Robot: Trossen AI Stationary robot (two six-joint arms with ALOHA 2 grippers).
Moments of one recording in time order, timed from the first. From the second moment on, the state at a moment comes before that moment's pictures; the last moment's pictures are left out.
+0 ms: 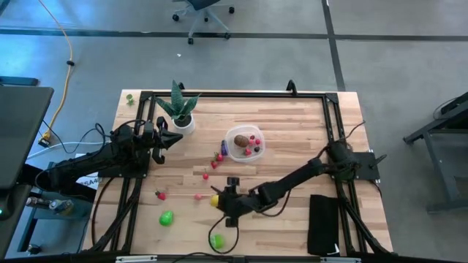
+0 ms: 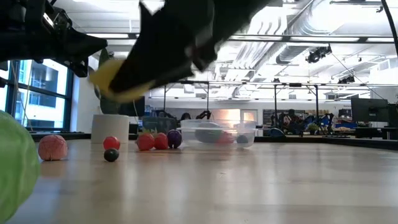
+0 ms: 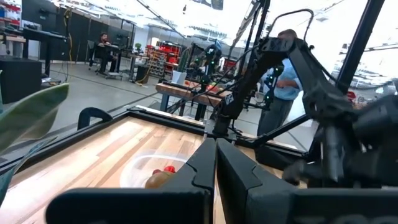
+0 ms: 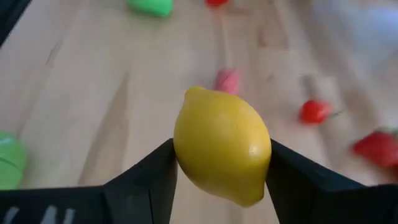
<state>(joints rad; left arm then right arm) 0.51 0.04 0.01 0.15 0.26 -0.26 0.42 2.13 1.48 -0.08 0.42 0.17</state>
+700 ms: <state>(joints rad) 0.51 0.04 0.01 0.15 0.26 -0.26 0.04 1.75 1.23 -0.26 0.30 0.04</state>
